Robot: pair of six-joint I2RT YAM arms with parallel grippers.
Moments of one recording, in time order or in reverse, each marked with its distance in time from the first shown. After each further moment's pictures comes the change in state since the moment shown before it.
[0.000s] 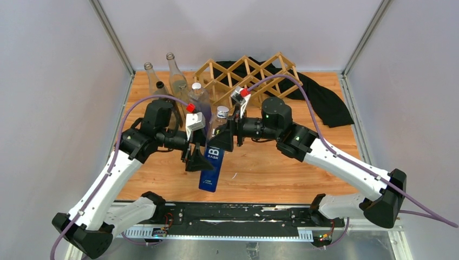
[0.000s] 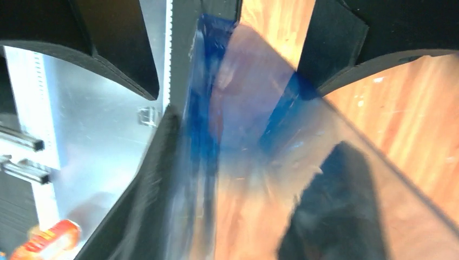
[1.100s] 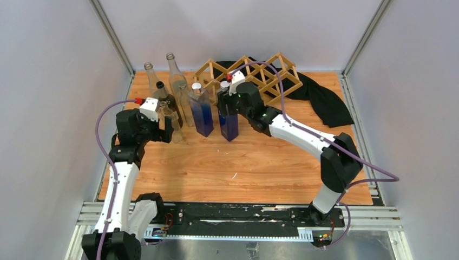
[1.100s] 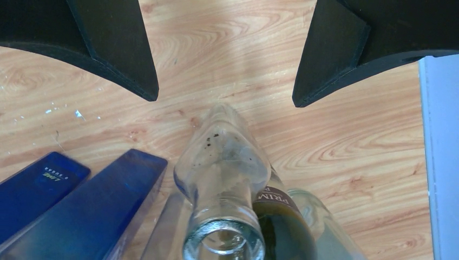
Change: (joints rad) left arm 0.568 -0.126 -0.310 0.397 -0.756 -0.065; right arm -0.160 0.425 0.150 0.018 0.620 -0.350
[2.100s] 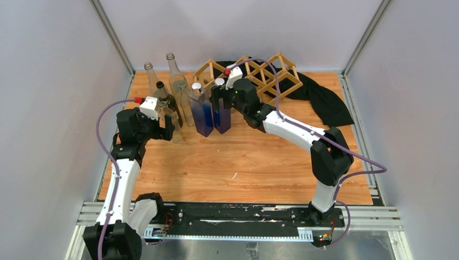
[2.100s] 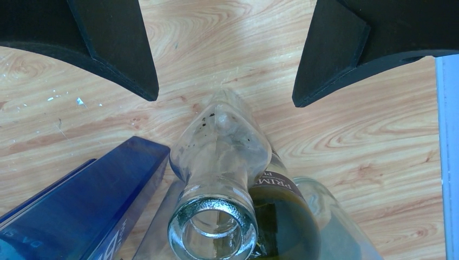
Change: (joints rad) left arm 0.030 0.045 -0.062 0.142 0.051 -0.035; right arm -0.018 0.127 0.080 0.150 -0.005 0.028
